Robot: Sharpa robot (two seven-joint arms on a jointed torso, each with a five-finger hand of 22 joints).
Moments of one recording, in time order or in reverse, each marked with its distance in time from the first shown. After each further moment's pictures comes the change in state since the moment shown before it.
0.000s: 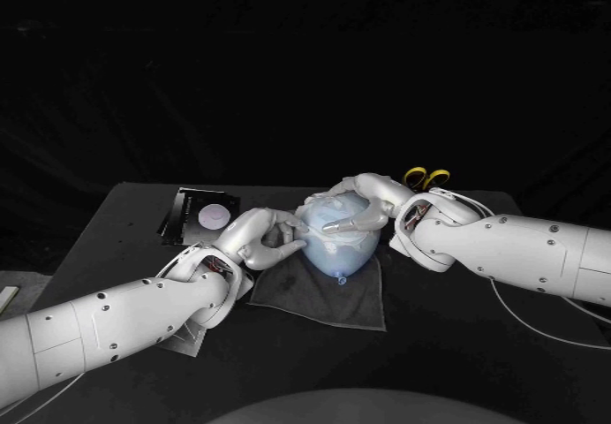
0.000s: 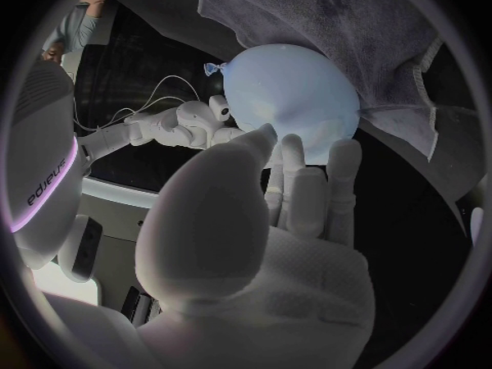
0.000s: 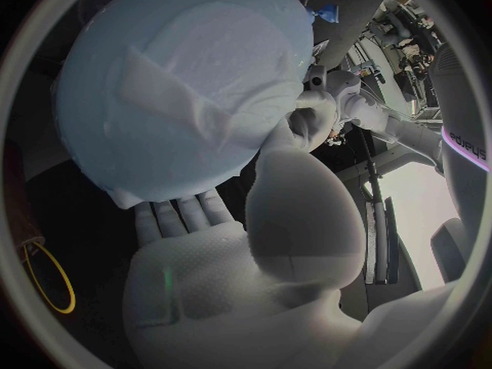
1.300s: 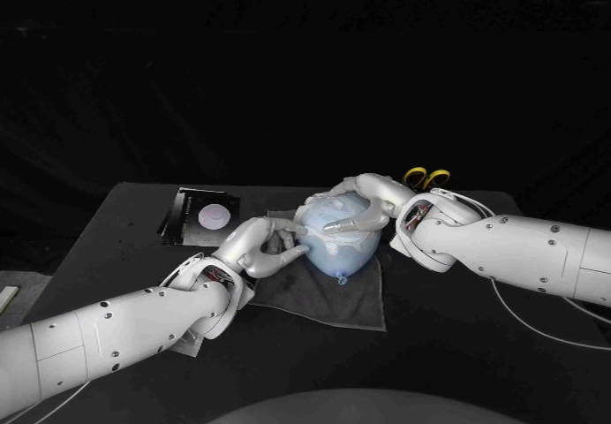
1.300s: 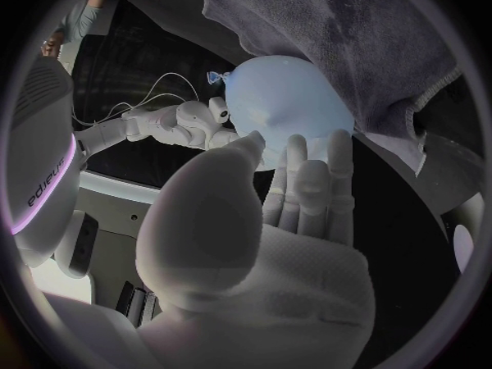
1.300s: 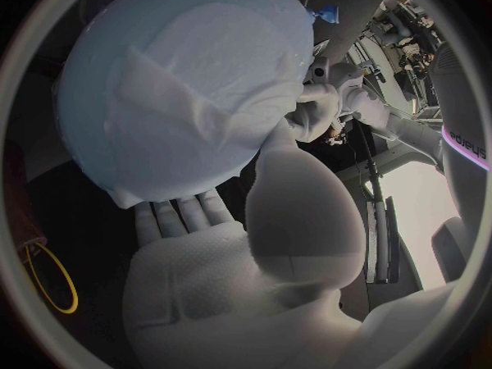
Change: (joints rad) left arm -0.032 0.003 -0.011 0.001 0.048 -0.017 0.002; left_hand -0.110 0.046 -0.074 0.059 0.000 -0.065 0.022 -0.090 -0.042 -0.063 0.027 -0.071 -0.058 -0.128 0.029 -0.089 -0.163 0.011 -0.157 0.032 -0.139 -0.186; right arm -0.001 -0.002 0.000 -0.002 0.005 0.002 0.001; right_hand 0.000 0.000 0.003 0.003 0.000 -0.001 -0.001 -0.003 -0.002 -0.002 -0.002 -0.003 0.000 -0.007 0.000 0.000 -0.001 0.000 0.000 0.000 0.000 0.000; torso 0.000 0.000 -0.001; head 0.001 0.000
